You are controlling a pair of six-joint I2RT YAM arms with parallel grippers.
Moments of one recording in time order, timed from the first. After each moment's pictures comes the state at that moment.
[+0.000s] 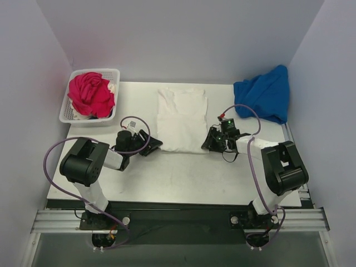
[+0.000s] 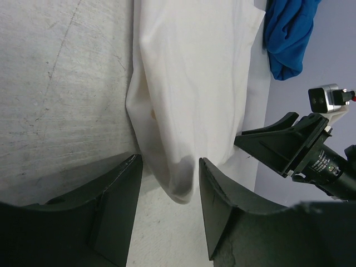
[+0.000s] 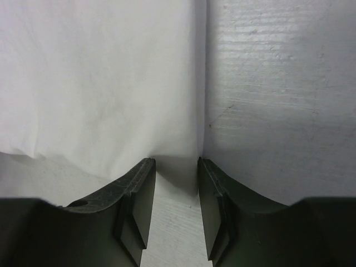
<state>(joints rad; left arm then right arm) -0.30 1.78 0.50 0.82 0.42 -1.08 0.32 1.65 0.77 -0.03 -0.23 0.54</state>
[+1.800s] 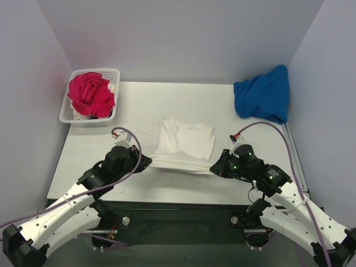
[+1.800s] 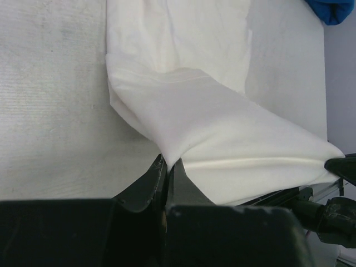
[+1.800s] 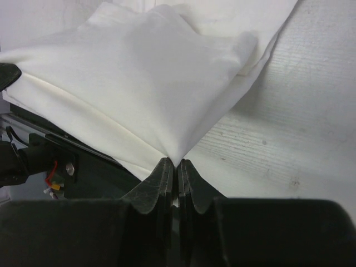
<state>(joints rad) -0.70 0.74 0.56 -0.37 -0.14 -0.84 0.66 0.72 0.64 -0.64 -0.04 0.71</state>
